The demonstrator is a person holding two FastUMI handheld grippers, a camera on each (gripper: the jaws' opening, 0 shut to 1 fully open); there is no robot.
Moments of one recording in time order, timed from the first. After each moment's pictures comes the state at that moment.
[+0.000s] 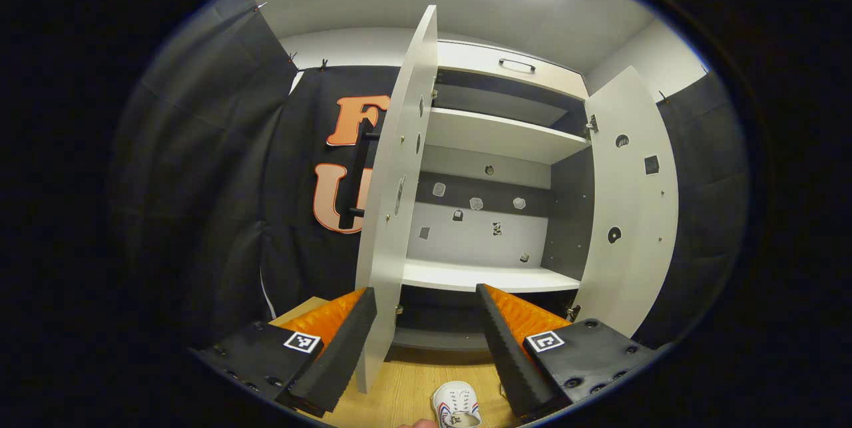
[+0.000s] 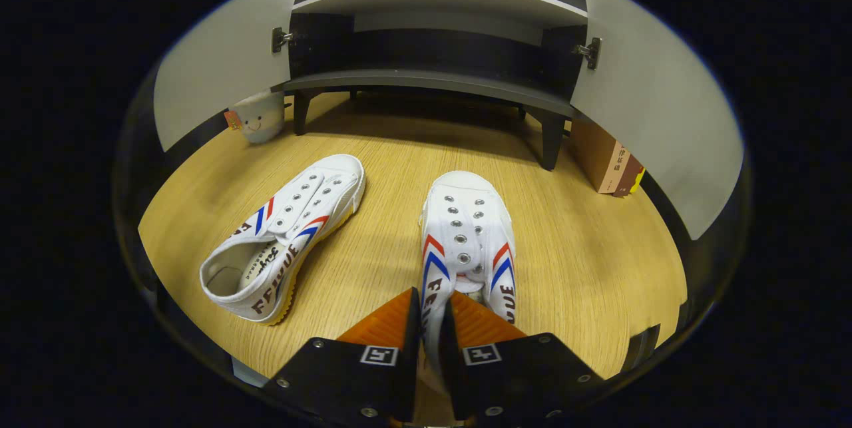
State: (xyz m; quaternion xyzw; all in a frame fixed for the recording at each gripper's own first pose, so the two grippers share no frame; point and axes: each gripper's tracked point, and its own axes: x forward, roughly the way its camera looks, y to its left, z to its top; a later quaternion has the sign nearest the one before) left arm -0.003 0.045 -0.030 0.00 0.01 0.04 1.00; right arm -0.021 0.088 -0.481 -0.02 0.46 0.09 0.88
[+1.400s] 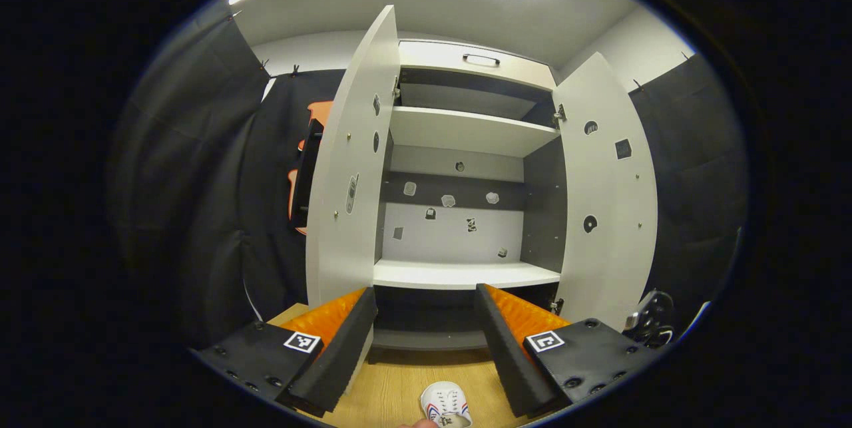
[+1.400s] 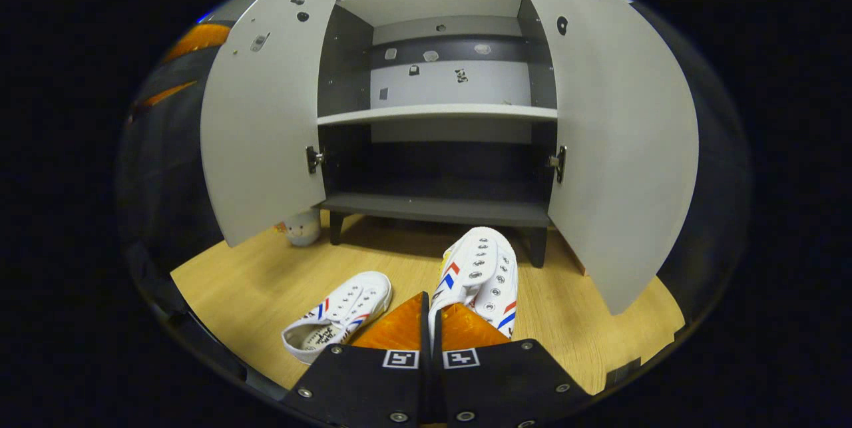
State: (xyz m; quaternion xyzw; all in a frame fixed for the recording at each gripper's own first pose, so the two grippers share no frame) left arm 0.003 -0.001 -0.041 0.03 0.01 0.00 1.00; right arm 0.028 0.088 -0.321 0.04 0.24 0.13 0.96
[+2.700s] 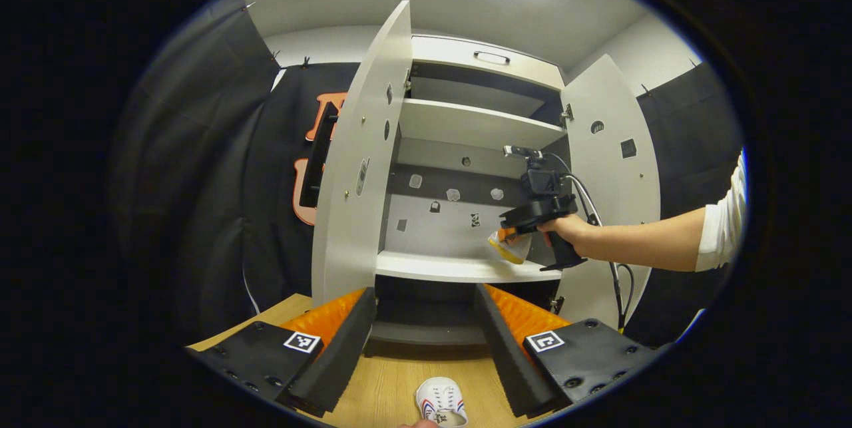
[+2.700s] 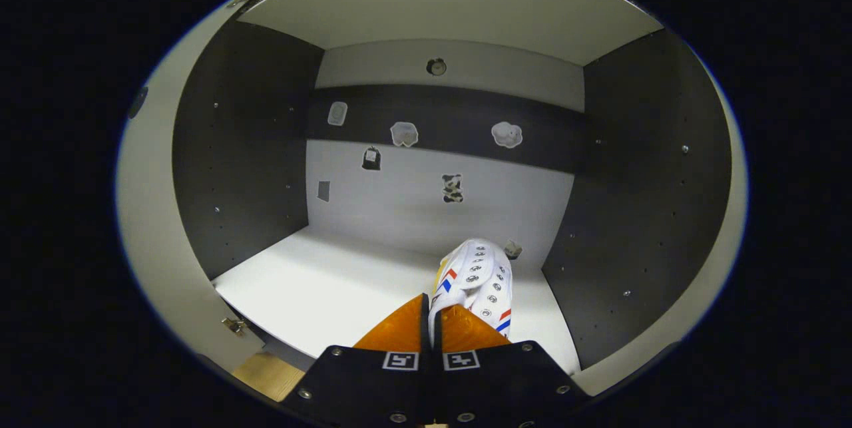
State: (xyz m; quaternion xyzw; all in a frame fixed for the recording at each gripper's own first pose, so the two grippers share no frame) left arm -0.004 0.010 -0.056 0.01 0.02 0.01 1.00; right arm 0.389 0.086 -0.146 -0.03 0.24 0.09 0.97
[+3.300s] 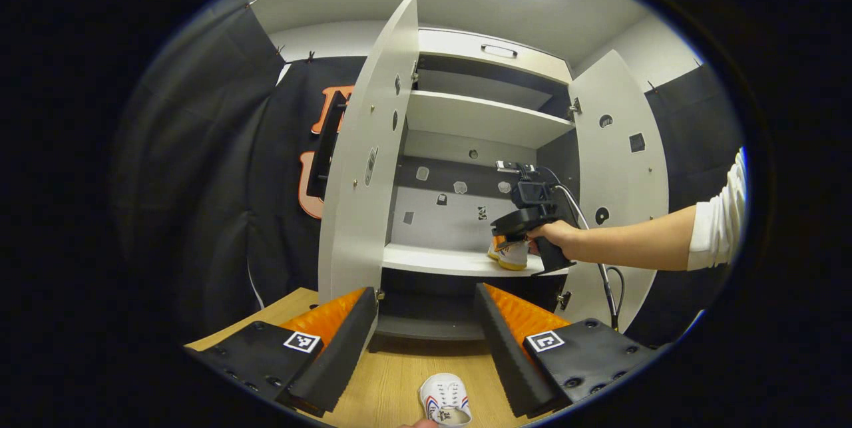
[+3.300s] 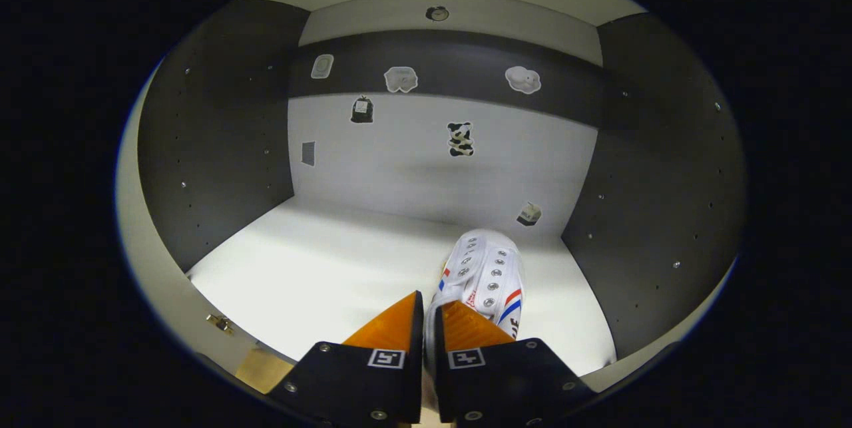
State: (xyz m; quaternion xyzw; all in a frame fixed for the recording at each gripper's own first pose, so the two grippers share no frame) left arm -0.002 0.017 -0.063 0.01 0.02 0.02 1.00; right arm 0.396 0.102 -0.194 0.00 0.31 0.08 0.95
